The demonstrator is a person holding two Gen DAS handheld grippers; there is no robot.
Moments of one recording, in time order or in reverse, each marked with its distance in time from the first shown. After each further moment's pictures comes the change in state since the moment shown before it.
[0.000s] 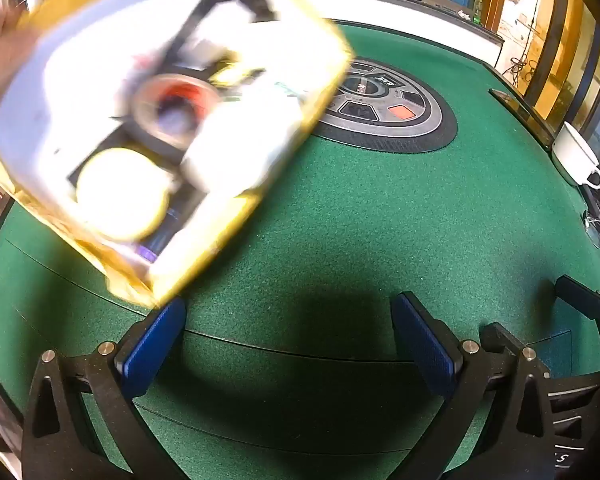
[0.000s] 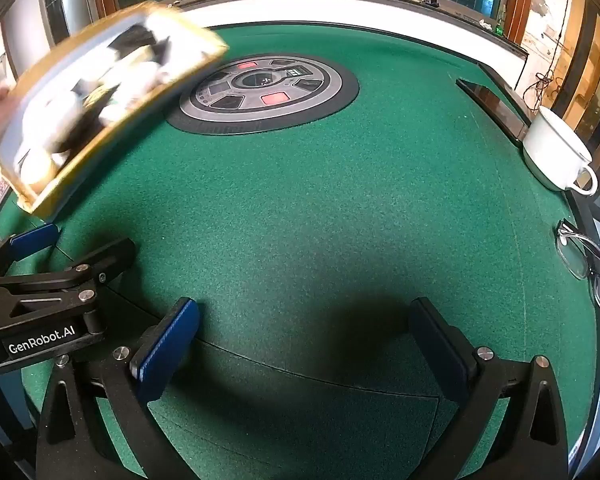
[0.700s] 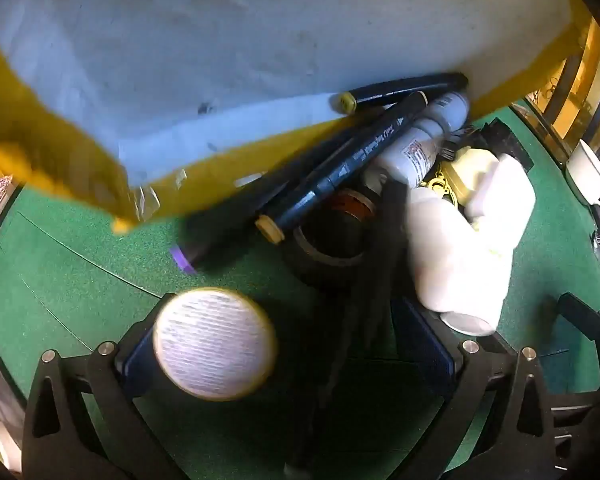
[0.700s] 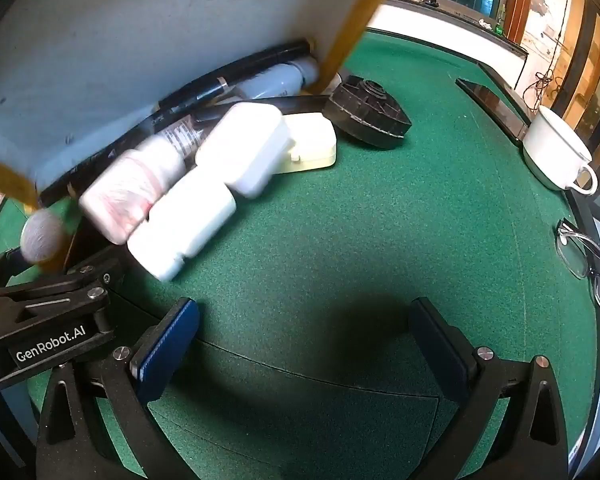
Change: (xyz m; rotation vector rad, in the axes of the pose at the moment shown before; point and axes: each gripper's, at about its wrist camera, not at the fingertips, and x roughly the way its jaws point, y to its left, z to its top) left arm 0.002 -0.014 -0.004 -0.081 0.003 0.044; right arm -0.002 0.002 -0.002 0.004 -0.002 0.002
